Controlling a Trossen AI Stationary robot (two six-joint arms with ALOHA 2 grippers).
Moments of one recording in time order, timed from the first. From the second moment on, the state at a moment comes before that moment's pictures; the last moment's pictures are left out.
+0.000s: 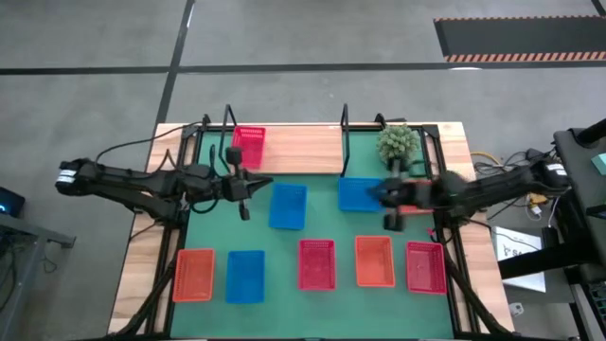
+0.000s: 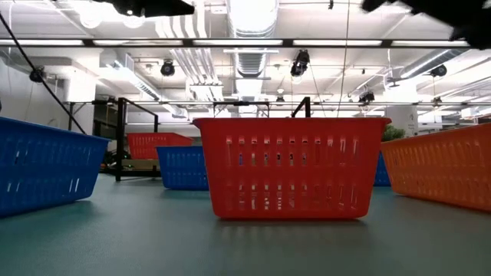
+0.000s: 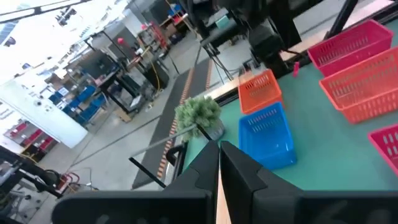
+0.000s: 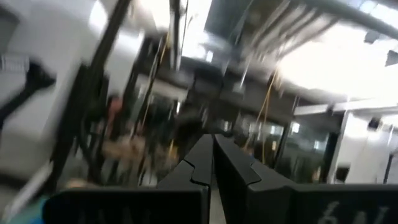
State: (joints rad) left arm -0.08 0.90 0.71 0.07 -0.34 0.56; right arm 0.08 1.05 0.34 1.08 -0.02 -0.39
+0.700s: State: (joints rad) left arm -0.09 0.73 0.58 0.06 -0.34 0.62; right arm 0.14 1.51 0.95 0.31 0.17 -0.28
